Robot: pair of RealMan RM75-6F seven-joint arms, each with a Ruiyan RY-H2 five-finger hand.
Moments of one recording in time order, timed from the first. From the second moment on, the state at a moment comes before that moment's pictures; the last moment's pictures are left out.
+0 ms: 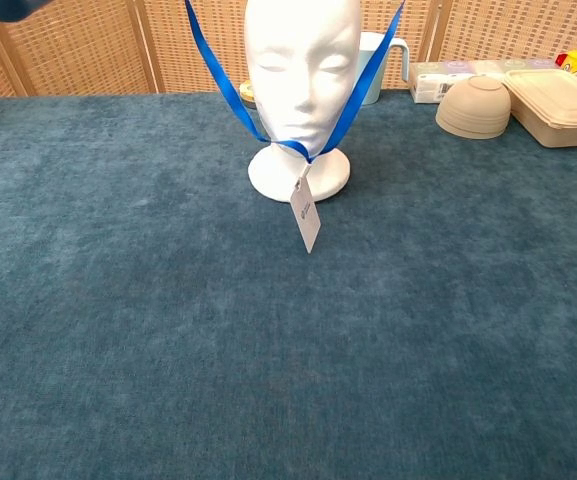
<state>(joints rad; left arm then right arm) -1.14 -1.56 -0.42 -1.29 0.55 1.11 0.71 1.14 -1.36 0.42 -1.32 -0.50 0.87 -0.54</state>
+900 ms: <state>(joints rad) -1.14 -1.54 -0.42 -1.32 0.52 1.13 0.78 1.20 -1.27 0.38 -1.32 -0.34 0.79 -0.53</state>
